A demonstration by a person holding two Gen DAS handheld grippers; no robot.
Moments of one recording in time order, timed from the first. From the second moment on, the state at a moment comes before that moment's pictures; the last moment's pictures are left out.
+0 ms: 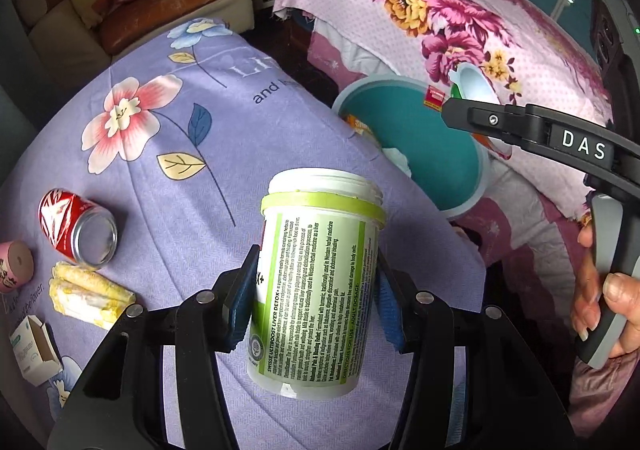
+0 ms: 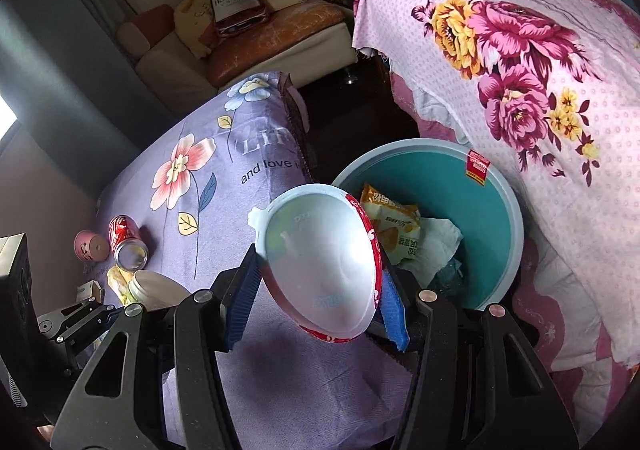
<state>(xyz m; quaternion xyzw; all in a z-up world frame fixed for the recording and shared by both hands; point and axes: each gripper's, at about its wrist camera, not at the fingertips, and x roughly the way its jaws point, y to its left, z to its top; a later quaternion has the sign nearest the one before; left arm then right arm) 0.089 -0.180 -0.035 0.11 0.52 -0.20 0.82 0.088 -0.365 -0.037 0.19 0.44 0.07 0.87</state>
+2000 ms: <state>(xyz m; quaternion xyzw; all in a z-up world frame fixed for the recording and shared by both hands) 0.130 -0.185 -0.061 0.03 0.56 -0.20 0.80 0.109 -0.392 -0.077 0.18 0.51 0.00 0.84</state>
